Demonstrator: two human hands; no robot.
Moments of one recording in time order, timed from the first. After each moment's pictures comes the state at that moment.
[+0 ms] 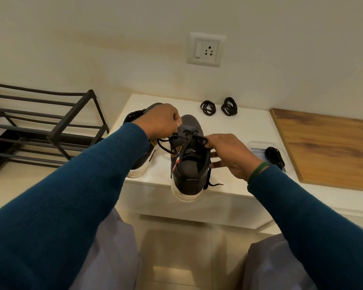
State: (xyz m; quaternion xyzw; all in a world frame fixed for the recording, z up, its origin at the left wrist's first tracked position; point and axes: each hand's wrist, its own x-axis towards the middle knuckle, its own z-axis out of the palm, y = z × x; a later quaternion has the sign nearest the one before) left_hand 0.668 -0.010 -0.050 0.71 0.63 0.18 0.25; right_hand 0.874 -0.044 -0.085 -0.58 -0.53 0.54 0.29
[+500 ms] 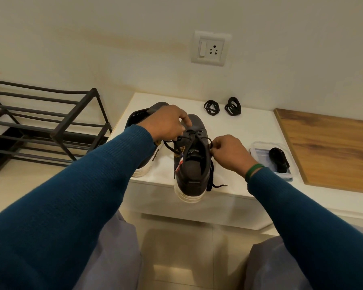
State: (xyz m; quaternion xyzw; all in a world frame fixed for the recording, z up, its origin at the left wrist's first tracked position) left_hand 0.670 -0.013 -0.053 0.72 0.61 0.16 0.29; right_hand 0.877 -0.025 -0.109 -0.65 -0.70 0.26 0.15
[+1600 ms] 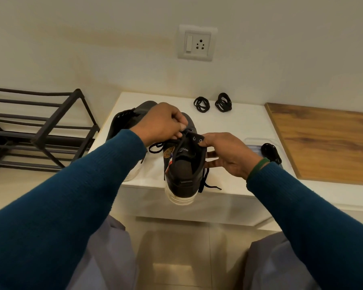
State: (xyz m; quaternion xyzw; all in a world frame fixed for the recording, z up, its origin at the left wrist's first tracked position) left_hand 0.691 -0.017 -0.055 0.64 0.60 0.27 0.39; right_hand 0.885 -0.033 -0.092 -0.58 -0.45 0.61 0.29
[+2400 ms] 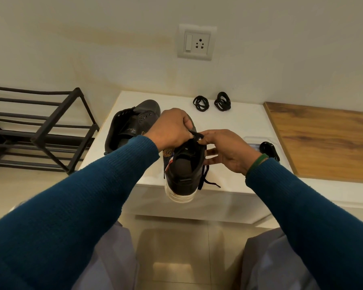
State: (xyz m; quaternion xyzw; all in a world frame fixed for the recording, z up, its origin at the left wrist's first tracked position) left_hand 0.715 -0.023 -0.062 0.70 0.61 0.24 0.30; right_hand 0.886 -0.030 -0.091 -0.57 -0.45 0.62 0.29
